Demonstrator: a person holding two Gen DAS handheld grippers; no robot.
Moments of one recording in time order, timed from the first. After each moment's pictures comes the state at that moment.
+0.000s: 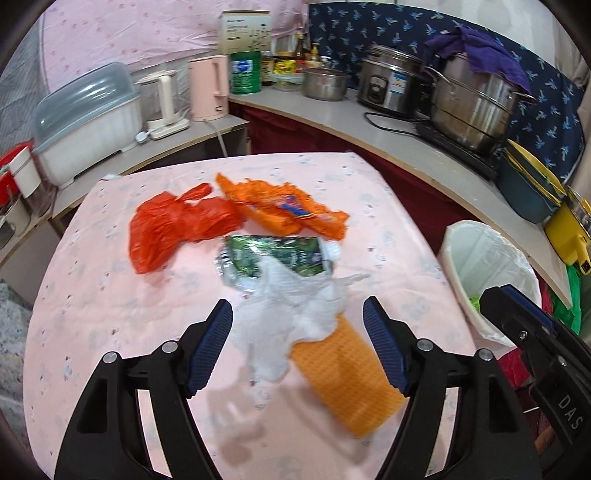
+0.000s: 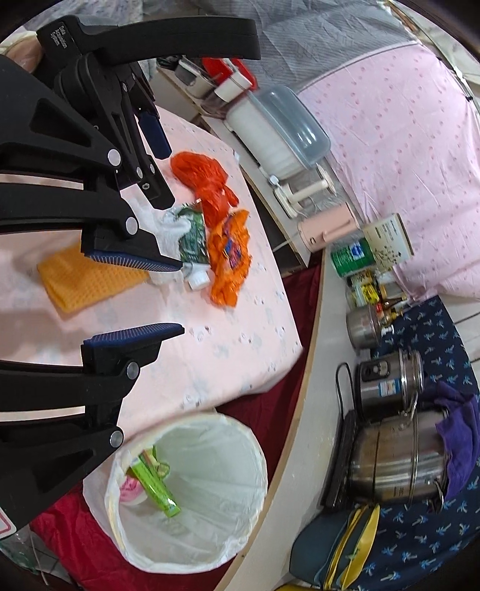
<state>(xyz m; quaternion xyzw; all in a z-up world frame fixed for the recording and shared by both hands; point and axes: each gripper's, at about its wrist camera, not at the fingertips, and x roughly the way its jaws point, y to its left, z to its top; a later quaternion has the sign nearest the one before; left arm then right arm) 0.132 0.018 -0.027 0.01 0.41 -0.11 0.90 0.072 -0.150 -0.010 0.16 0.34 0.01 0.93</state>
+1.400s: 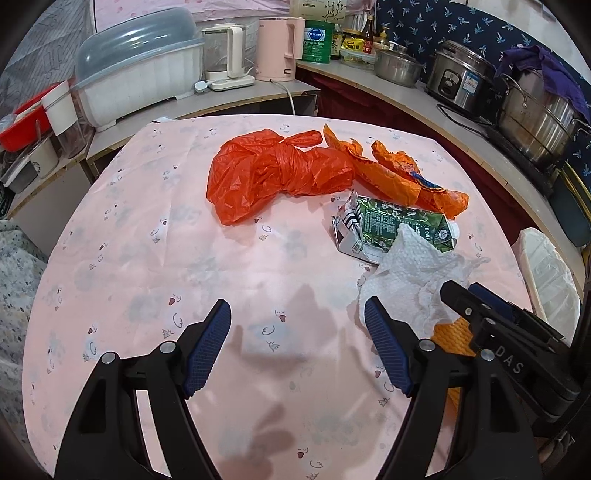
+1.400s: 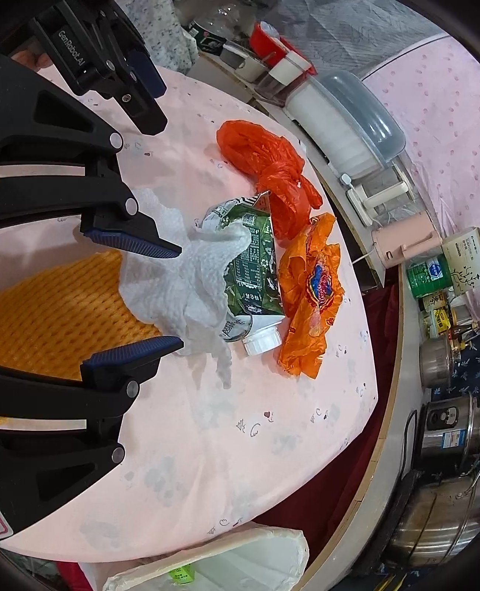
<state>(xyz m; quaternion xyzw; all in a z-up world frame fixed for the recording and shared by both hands) 0.158 0.111 -0.079 -0.03 0.46 -0.05 0.89 0.163 -0.077 -0.101 0.12 0.44 0.04 0.89</state>
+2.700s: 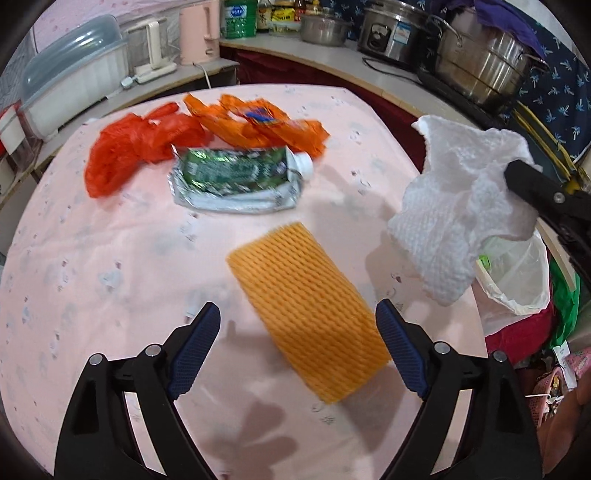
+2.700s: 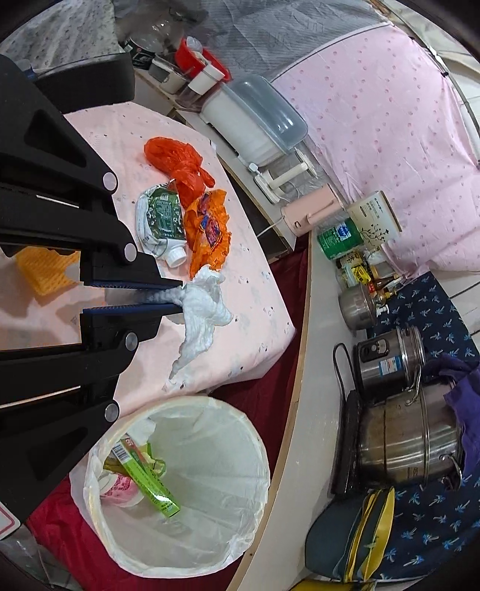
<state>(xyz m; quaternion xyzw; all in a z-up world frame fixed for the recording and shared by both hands) 0.121 -0.033 -0.091 0.00 0.50 -0.11 0.86 0.088 -0.193 -0.020 0.20 0.32 -0.01 0.93</state>
